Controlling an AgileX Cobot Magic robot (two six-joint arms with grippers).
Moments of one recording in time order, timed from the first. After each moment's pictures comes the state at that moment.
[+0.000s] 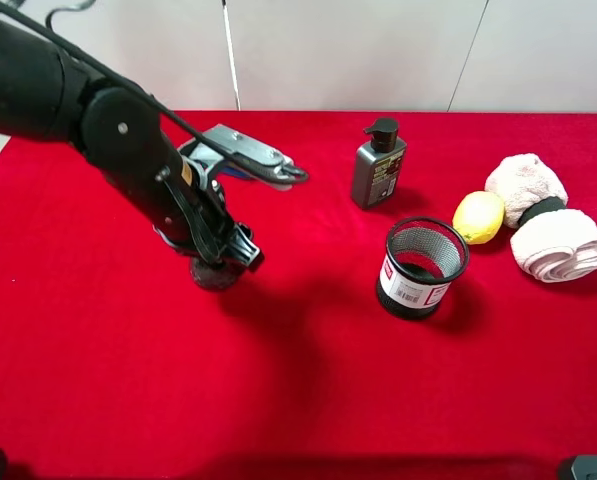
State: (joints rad) left arm -0.70 1.75 -0.87 -0.05 0.36 -0.04; right arm -0.16 -0.01 -0.50 0.26 1.03 -0.21
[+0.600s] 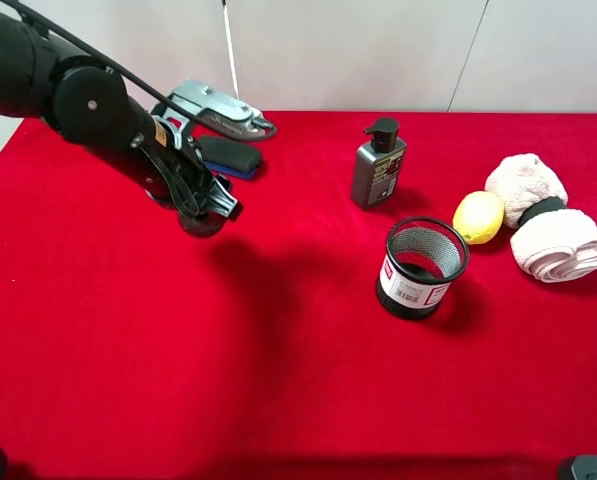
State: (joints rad) left arm -0.57 1.75 -0.88 0.07 0.17 -0.04; right arm -0.16 -0.01 -0.50 0.26 1.03 -0.21
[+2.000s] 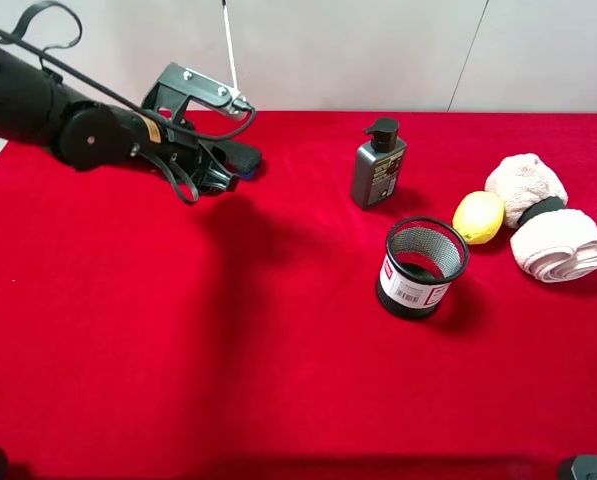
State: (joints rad) left arm -0.45 1.88 -0.82 0.15 -0.32 -0.04; right arm -0.16 -0.01 -0.50 0.26 1.03 -0.21
